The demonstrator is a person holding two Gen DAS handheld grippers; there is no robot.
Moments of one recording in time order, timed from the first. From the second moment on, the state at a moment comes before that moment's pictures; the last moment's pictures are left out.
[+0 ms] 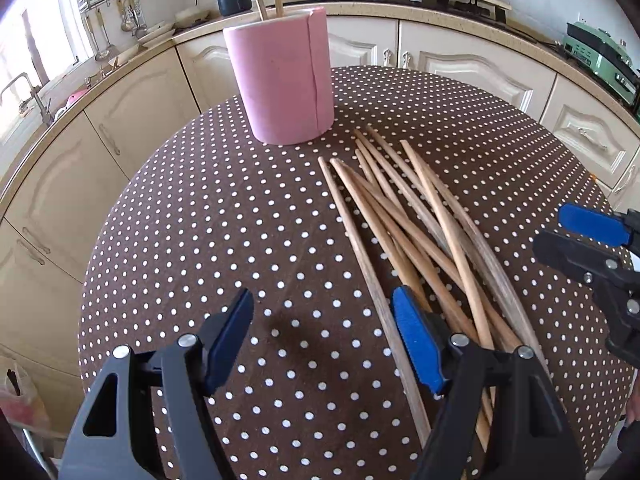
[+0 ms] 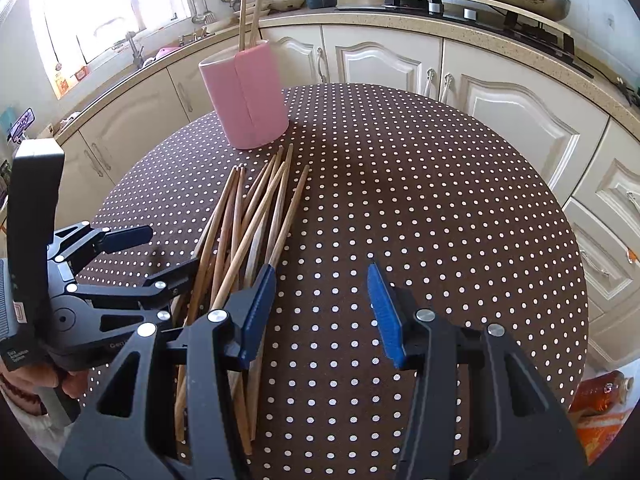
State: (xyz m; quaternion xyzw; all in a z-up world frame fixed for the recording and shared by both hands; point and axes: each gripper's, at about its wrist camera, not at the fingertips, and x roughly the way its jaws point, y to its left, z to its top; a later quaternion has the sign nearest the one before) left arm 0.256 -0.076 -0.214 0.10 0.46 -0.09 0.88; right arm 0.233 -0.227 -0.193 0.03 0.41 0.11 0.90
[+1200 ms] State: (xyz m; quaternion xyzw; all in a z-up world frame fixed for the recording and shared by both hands) left arm 0.285 -0.057 -0.215 0.08 0.49 -0.12 0.86; right arm 0.317 -0.196 -0.206 0.01 0.53 0.14 0.83
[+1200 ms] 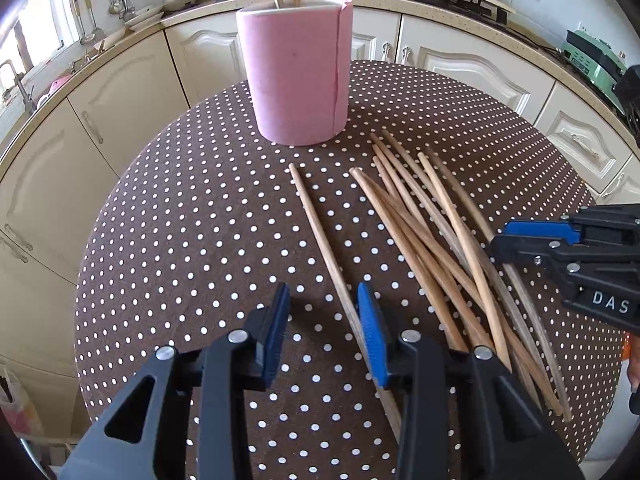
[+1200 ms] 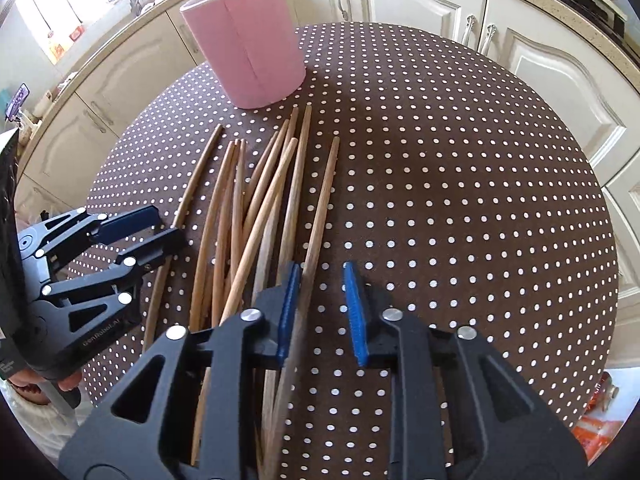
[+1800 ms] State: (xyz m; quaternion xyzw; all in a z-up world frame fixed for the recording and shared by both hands) left arm 0.317 -0.058 -0.208 0.06 0.52 -0.10 0.85; right arm 0.359 -0.147 -0.203 -0.09 0.59 0.12 0.79
